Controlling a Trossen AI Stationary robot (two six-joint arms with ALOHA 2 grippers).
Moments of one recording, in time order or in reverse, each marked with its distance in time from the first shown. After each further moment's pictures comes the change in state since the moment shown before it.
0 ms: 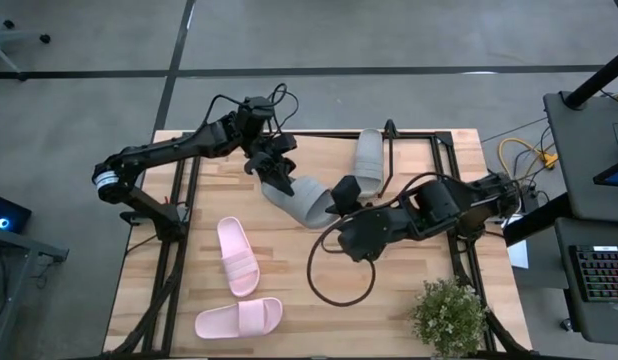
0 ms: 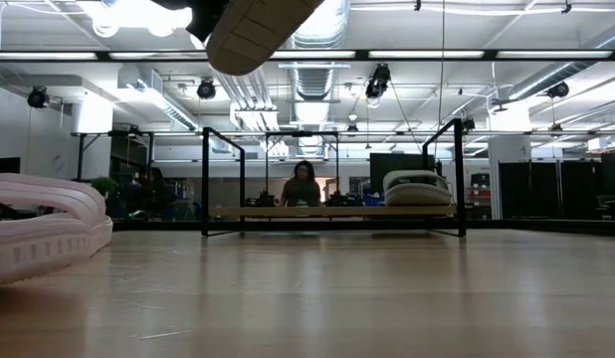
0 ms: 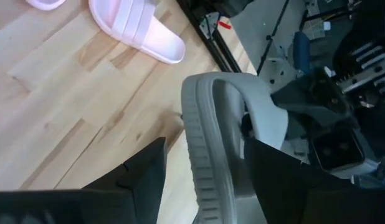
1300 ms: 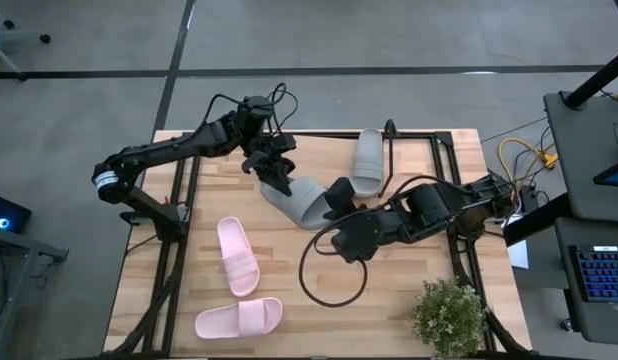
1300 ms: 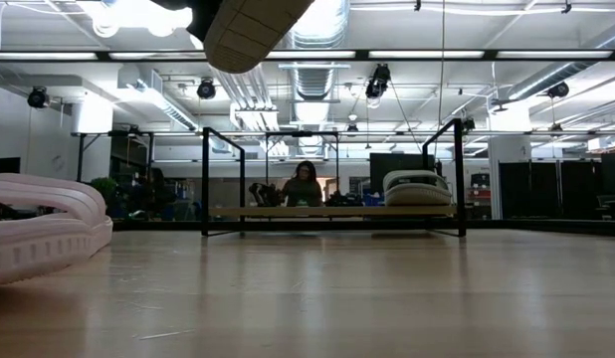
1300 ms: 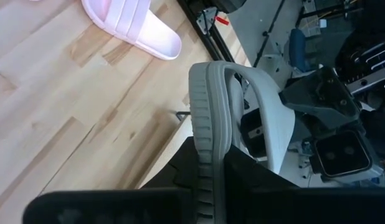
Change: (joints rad) left arm 0.001 0.000 0.000 0.005 0.033 0.001; right arm -0.017 0.019 -0.016 0.039 0.035 -0.019
